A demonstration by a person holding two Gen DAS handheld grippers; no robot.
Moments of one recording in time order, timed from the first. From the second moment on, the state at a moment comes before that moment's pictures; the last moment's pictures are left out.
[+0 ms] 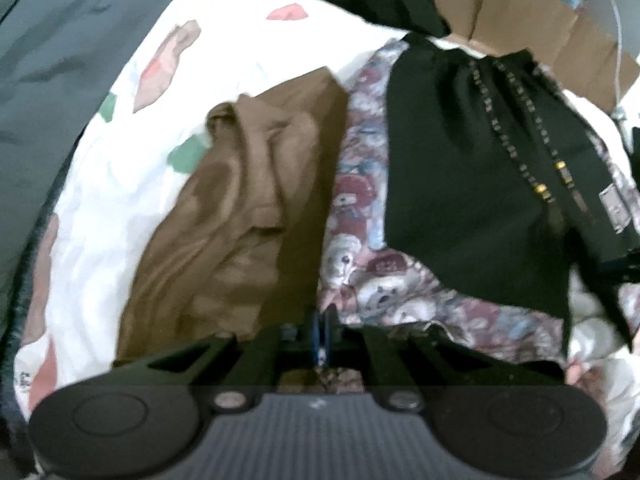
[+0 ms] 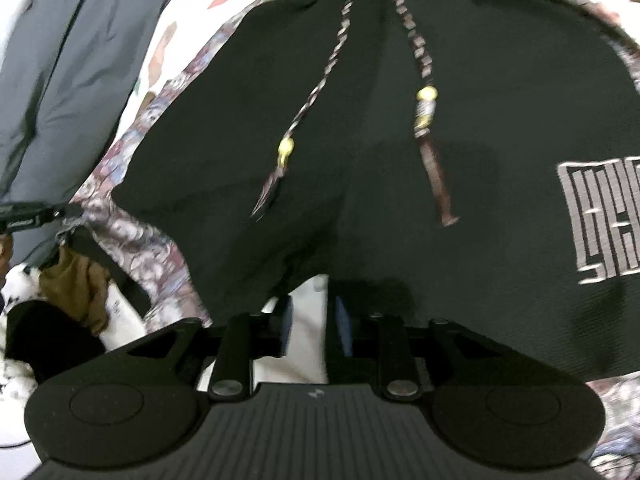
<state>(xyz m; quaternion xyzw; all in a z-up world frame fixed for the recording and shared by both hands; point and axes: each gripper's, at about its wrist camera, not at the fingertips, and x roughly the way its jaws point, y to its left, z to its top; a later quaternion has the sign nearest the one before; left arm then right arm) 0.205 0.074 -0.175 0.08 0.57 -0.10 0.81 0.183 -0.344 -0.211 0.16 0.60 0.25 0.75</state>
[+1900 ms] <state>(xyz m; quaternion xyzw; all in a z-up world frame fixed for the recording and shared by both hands) 0.194 0.093 -0.186 0.03 0.56 -0.09 0.82 0.157 -0.268 -0.191 0.08 0.63 0.35 0.69</state>
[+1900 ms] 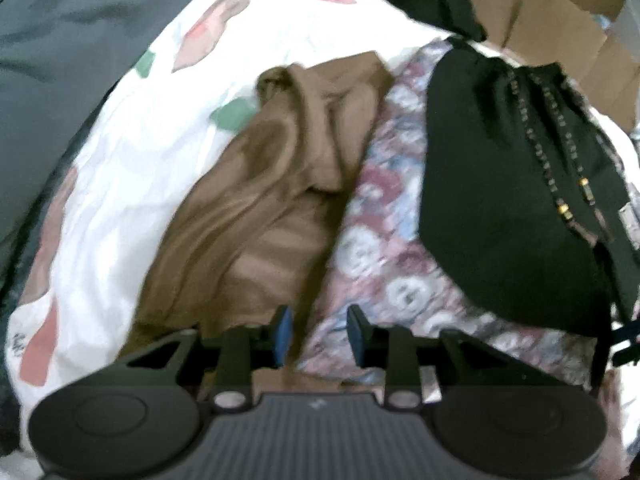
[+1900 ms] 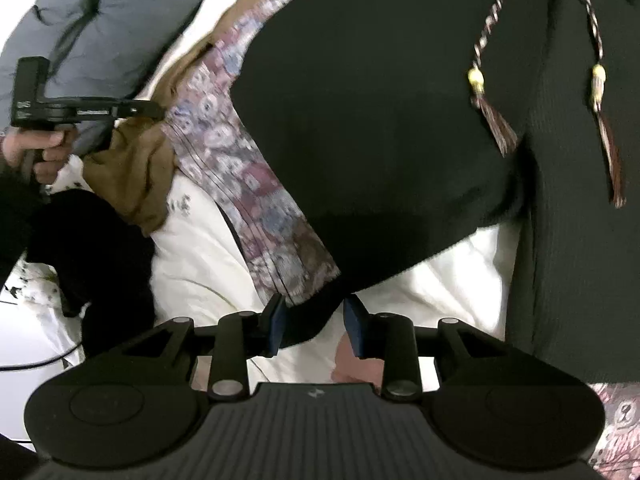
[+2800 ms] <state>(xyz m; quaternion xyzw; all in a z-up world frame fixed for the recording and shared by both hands) 0.161 0.029 -0.239 0.04 0.61 -0.19 0.77 0.168 -0.211 -0.195 0.01 0.60 0.34 0.73</state>
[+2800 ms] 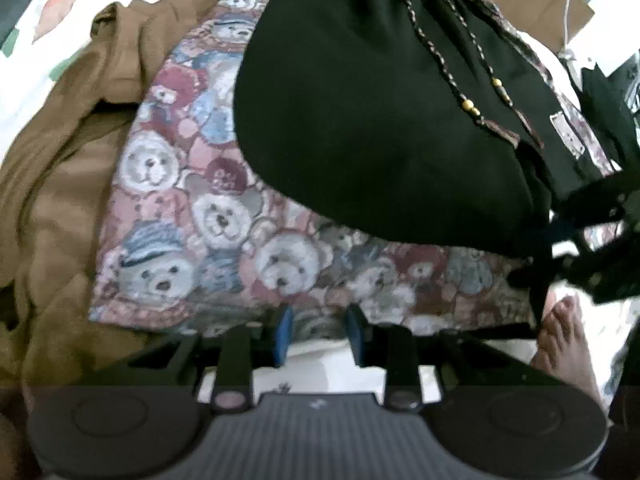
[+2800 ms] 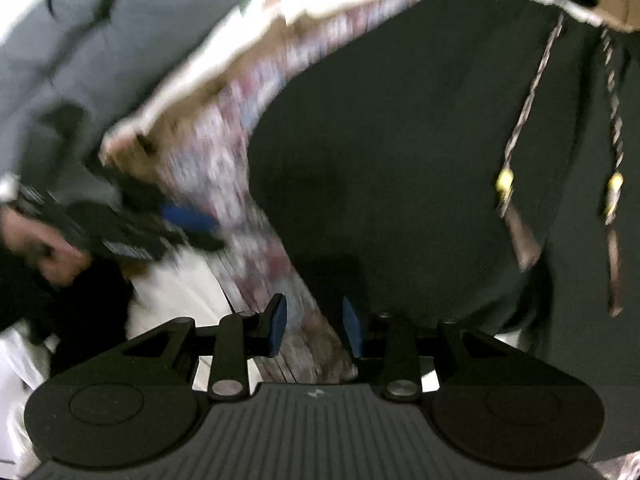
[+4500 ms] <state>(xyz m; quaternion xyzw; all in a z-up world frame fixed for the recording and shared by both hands) 0.180 0.056 -0.148 -0.01 0.56 -0.16 0.81 0.151 -0.229 -0.164 -0.01 0.58 0.31 0.76</state>
